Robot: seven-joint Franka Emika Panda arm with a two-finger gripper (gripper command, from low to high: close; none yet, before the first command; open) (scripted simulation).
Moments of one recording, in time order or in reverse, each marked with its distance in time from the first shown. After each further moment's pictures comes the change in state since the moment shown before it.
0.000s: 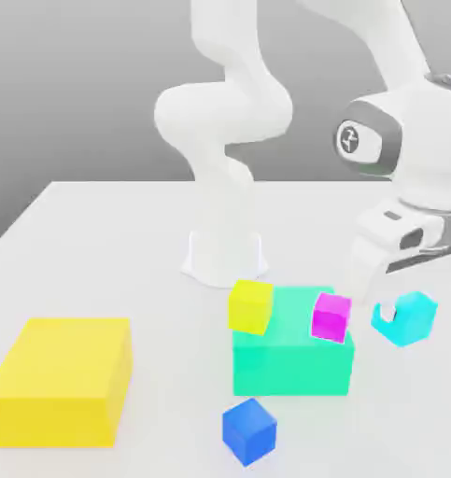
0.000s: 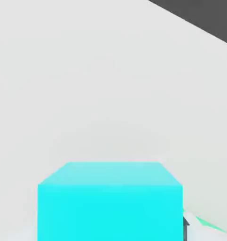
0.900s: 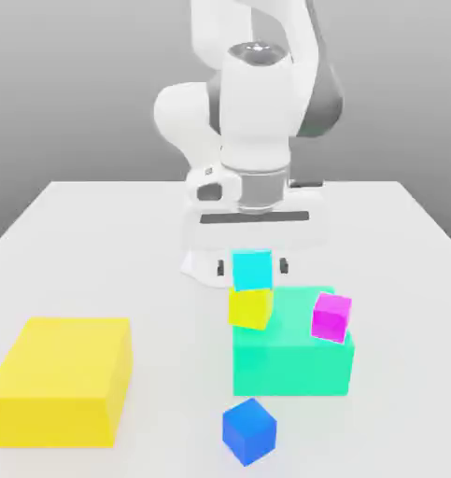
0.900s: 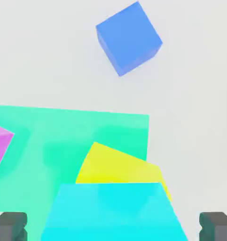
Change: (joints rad) arm -0.210 -0.356 -0.182 -0.336 0.039 -0.022 -0.062
